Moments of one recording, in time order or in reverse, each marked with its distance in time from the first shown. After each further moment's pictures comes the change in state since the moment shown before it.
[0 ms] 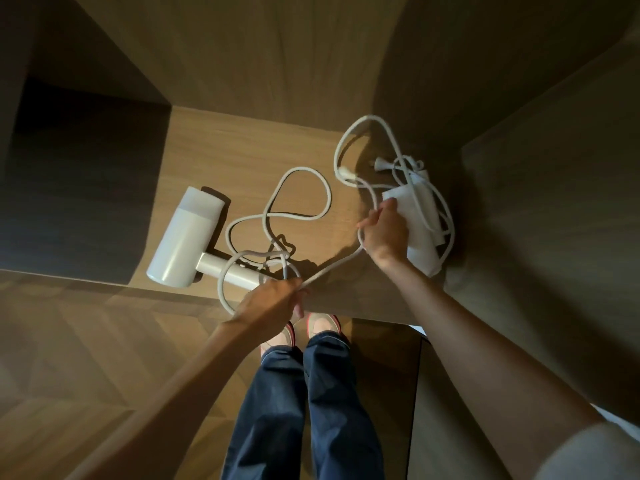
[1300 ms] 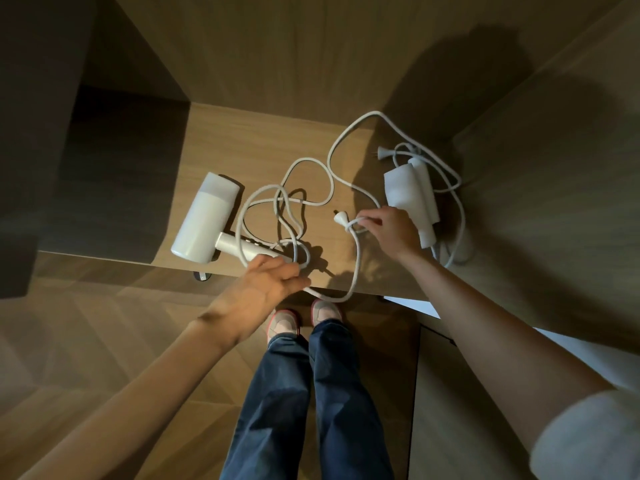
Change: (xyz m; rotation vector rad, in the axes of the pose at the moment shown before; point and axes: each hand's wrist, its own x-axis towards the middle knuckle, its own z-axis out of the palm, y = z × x) left_hand -0.077 0.005 -0.025 0.607 0.092 0.276; right_hand -0.044 0.012 -0.031 -0.070 -0.238 -0.309
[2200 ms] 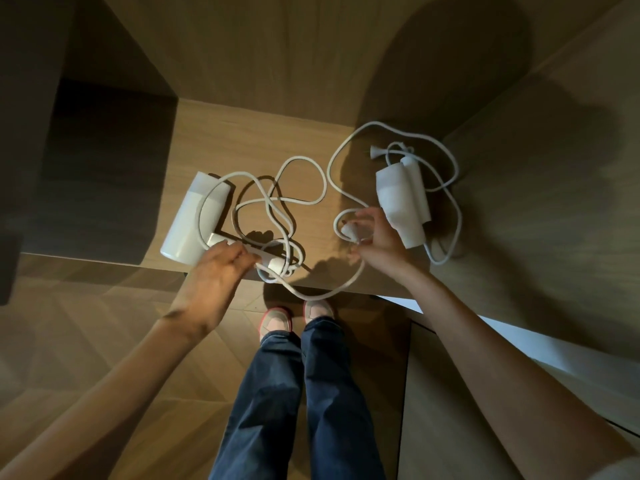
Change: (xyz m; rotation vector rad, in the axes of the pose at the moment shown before) left_hand -0.013 -0.043 0.032 -0.208 0.352 -0.250; right_hand -0.027 -0.026 -0.008 0.405 -0.158 0.275
